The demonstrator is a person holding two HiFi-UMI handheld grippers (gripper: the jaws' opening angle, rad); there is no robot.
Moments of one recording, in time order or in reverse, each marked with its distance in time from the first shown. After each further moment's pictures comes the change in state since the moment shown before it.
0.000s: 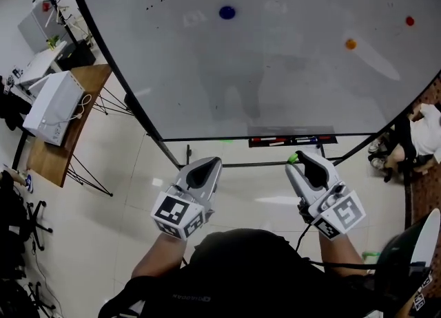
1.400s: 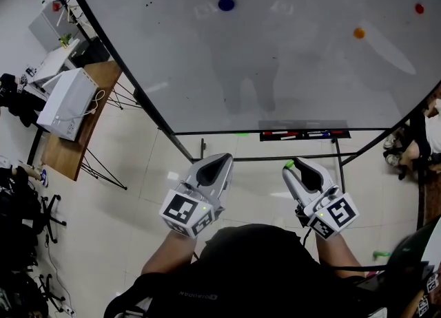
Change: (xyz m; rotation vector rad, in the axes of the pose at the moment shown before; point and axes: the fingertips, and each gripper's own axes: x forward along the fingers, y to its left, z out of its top) left arm 0.004 -0.019 0.006 0.016 -0.016 0.004; right arm -0.006 0.007 -0.062 0.159 0.060 0.012
